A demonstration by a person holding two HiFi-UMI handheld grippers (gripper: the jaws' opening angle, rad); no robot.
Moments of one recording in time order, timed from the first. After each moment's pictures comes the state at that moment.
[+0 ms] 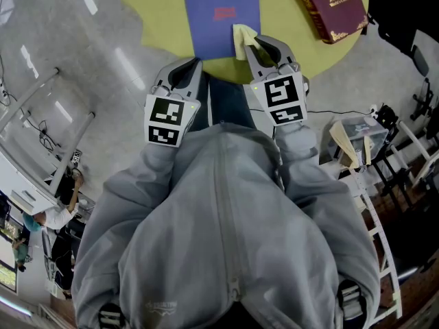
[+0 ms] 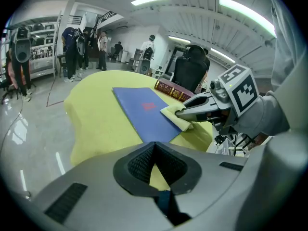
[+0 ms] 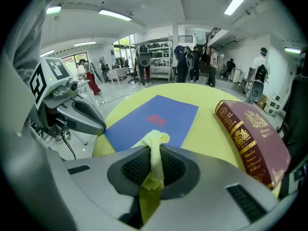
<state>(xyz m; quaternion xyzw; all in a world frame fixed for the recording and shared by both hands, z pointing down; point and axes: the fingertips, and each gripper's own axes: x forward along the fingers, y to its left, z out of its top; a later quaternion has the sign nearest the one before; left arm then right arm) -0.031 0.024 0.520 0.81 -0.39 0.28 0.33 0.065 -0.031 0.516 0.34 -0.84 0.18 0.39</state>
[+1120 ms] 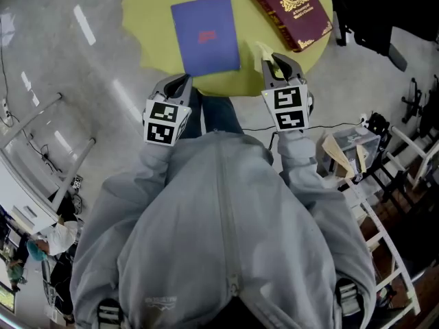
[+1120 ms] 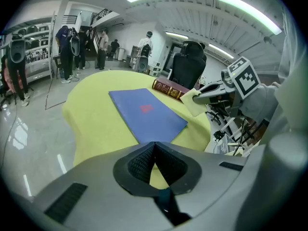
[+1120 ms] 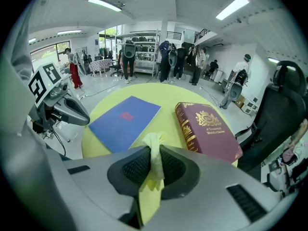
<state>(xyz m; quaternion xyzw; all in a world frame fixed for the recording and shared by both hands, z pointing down) -0.027 0.027 0.496 0.81 -0.37 0.31 0.33 0.153 -0.037 0.458 0.43 -0.78 0.17 0.43</state>
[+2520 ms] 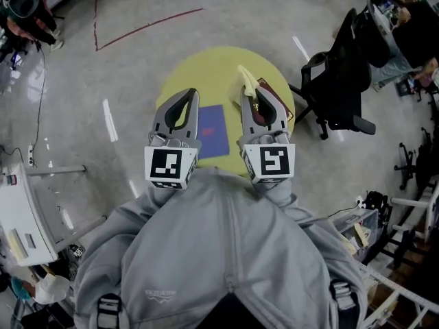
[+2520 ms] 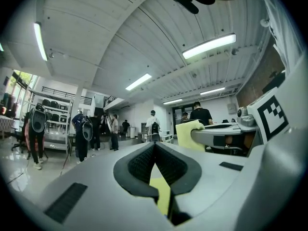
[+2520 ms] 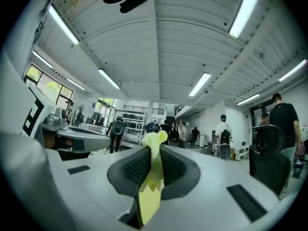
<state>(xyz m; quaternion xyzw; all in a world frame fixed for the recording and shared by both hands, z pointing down) -0.007 -0.083 0.074 0.85 -0.53 0.01 0.00 0.098 -0.093 0.067 0.53 -0.84 -0.05 0.03</state>
